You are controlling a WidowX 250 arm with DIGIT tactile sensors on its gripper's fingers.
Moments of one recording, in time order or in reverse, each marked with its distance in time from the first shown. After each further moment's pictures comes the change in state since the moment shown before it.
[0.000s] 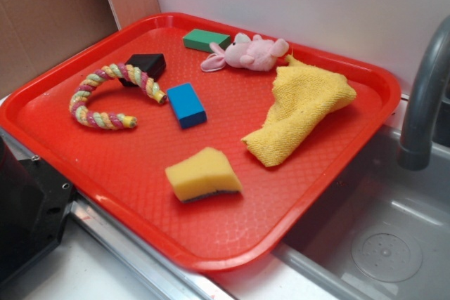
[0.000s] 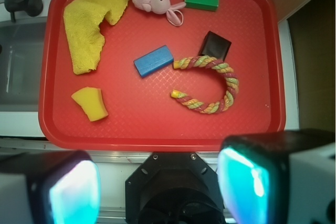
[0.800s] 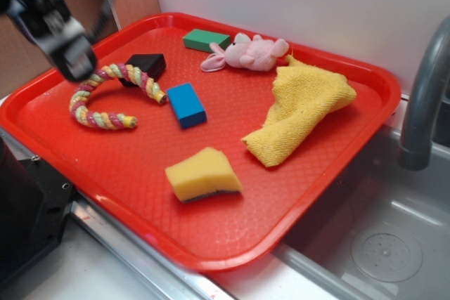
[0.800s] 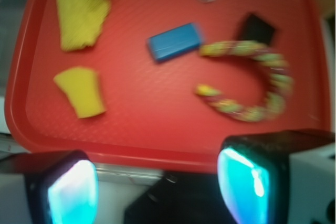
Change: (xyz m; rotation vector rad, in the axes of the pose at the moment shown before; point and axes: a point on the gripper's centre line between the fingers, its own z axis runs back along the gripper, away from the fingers) arm -0.013 -0.046 -0.108 0.052 0.015 -0.204
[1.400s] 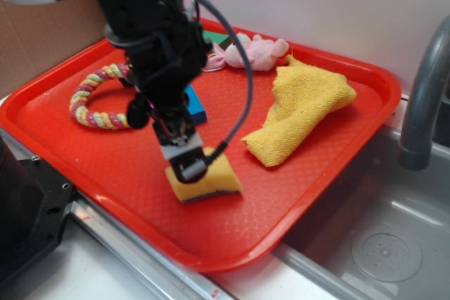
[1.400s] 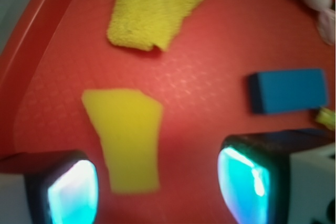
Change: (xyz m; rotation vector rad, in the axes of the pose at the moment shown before) arm 0.047 -0.041 -0.069 0.015 0.002 -0.227
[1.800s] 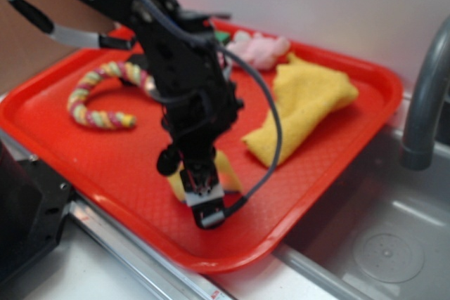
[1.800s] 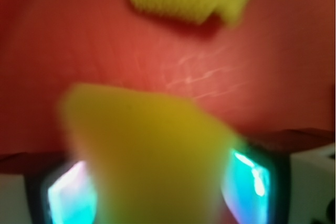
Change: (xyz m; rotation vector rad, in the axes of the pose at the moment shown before) arm 0.006 -0.011 -0.048 -0.068 0.044 -0.087
